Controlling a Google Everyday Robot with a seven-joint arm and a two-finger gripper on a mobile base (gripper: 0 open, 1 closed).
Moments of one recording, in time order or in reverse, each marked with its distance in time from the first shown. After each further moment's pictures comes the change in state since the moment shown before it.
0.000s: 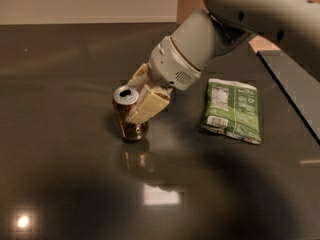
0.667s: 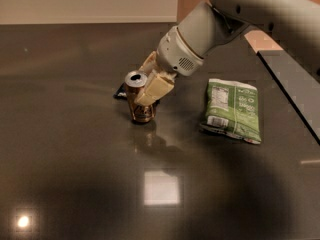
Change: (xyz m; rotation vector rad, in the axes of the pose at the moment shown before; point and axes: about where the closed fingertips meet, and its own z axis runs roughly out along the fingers) arm 0.027 -0.056 -0.009 0.073 0.027 0.066
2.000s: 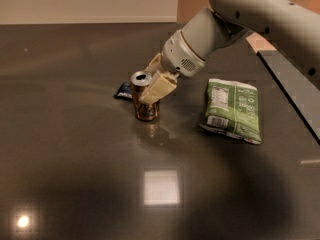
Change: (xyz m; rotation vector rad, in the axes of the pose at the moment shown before) arm 0.020 -0.017 0.005 0.006 -0.002 0.059
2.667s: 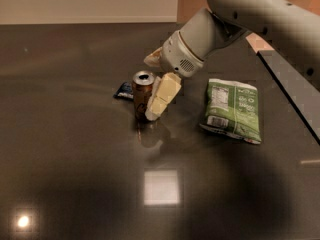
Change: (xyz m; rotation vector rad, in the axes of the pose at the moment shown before) arm -0.002 0.001 0.002 -0.005 0.000 -0.003
